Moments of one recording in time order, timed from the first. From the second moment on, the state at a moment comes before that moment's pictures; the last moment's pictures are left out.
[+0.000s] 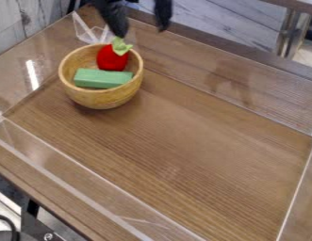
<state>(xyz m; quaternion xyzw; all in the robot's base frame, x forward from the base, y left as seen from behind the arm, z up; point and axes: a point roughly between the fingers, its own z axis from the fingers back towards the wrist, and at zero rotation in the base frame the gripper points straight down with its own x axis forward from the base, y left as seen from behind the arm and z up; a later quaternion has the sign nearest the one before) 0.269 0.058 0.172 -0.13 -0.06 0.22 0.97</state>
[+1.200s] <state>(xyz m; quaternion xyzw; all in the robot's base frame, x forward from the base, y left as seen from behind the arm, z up) 0.270 0.123 0.073 -0.07 -0.03 0.13 0.99</state>
